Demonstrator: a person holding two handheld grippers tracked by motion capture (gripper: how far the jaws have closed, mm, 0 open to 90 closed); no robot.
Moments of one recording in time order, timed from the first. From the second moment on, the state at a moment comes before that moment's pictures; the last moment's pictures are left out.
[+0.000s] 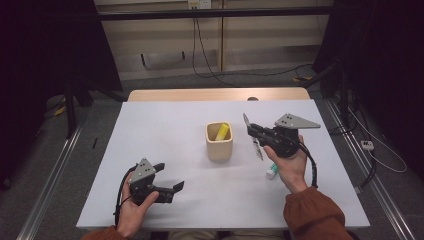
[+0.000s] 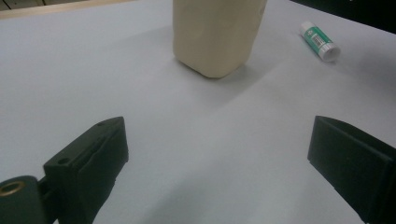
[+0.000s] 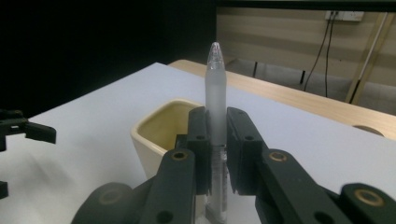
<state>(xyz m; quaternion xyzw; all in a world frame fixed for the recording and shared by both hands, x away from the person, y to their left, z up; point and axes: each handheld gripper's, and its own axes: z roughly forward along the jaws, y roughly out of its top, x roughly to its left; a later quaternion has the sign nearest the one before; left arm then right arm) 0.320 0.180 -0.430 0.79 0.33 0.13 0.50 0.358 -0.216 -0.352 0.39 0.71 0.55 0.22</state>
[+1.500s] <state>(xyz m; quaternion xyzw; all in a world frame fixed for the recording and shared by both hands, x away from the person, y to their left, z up) 0.320 0.181 -0.430 0.79 0.33 0.13 0.50 0.413 -0.156 -0.314 0.35 0.68 0.60 0.23</state>
